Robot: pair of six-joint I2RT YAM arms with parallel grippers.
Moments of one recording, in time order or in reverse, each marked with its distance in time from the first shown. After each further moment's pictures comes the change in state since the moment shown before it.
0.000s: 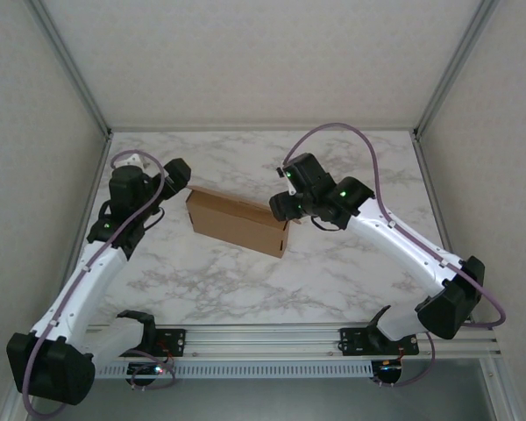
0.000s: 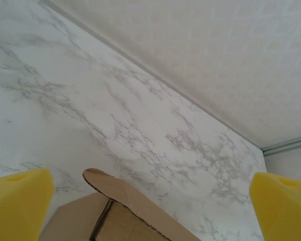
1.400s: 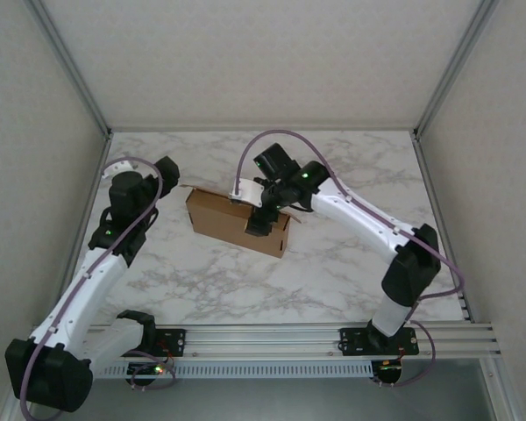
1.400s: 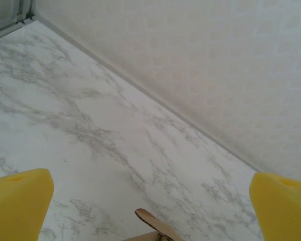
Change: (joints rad) left arm -0.019 -0.052 -0.063 0.093 -0.275 0.037; right arm 0.013 0.306 0.214 -0.035 -0.407 -0.882
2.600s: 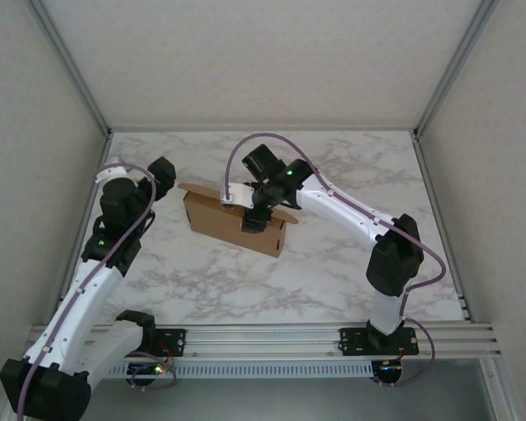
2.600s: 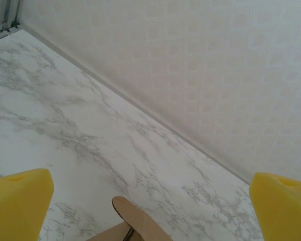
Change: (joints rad) left arm 0.000 -0.082 -0.016 -0.001 0.027 -0.021; right arm 0.014 0.093 0.060 0.000 0.016 -0.084
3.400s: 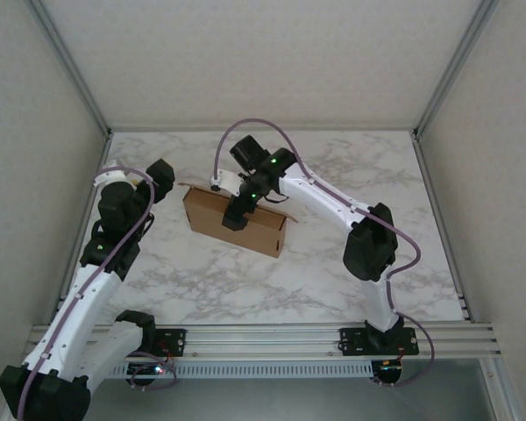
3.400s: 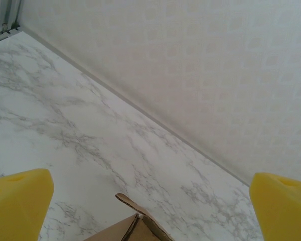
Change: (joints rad) left arm 0.000 -0.036 -0.021 0.000 -0.001 0.000; right arm -0.009 0.209 0.243 -0.091 -0.090 0.255
